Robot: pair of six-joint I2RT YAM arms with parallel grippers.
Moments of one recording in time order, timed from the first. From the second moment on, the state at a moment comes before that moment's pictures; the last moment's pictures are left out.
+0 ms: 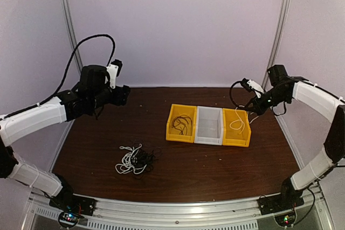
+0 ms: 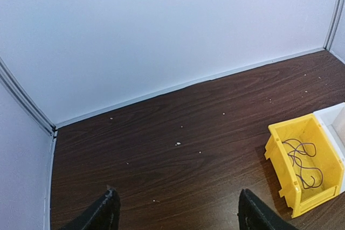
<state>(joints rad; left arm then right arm) -0.63 1.30 1.05 -0.15 -0.36 -0.03 0.10 1.44 1.21 -0.74 -0.47 -0.52</state>
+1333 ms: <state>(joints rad) -0.63 1.27 1.03 -0.13 -0.39 -0.01 0.18 1.73 1.18 -0.58 -0.33 -0.43</state>
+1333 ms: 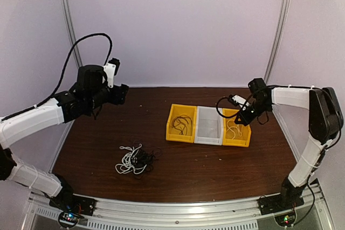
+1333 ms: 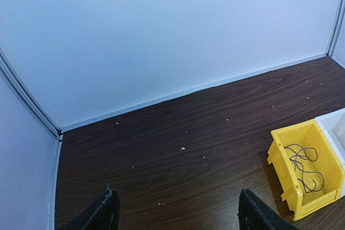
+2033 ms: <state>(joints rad) -0.63 1.26 1.03 -0.12 -0.36 0.00 0.25 1.77 1.20 -0.59 -0.17 -0.44</state>
